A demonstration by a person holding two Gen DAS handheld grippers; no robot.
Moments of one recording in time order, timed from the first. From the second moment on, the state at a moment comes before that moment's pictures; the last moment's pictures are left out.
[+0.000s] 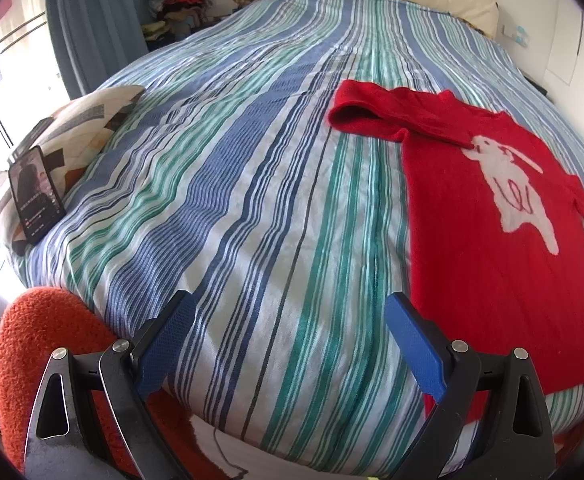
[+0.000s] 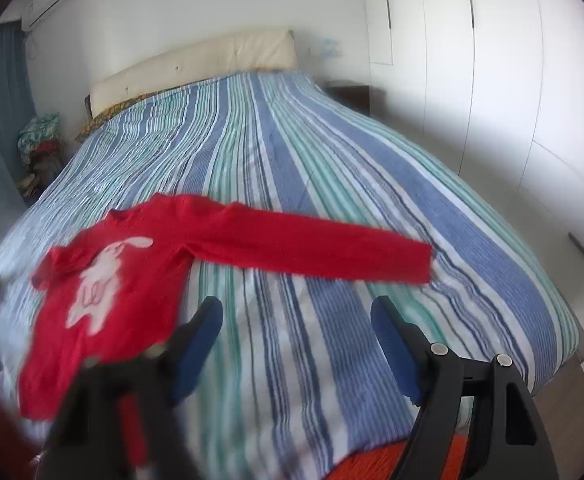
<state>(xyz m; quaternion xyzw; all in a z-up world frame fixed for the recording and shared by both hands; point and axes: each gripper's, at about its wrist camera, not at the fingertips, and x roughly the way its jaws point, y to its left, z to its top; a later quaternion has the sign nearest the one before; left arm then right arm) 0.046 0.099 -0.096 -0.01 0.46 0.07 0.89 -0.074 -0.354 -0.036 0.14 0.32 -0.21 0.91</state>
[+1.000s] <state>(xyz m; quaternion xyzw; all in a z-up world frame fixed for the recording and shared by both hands) 0.047 0.097 -0.096 -0.01 0.46 0.06 0.89 -0.101 -0.264 -0.038 -0.03 0.35 -0.14 0.93</state>
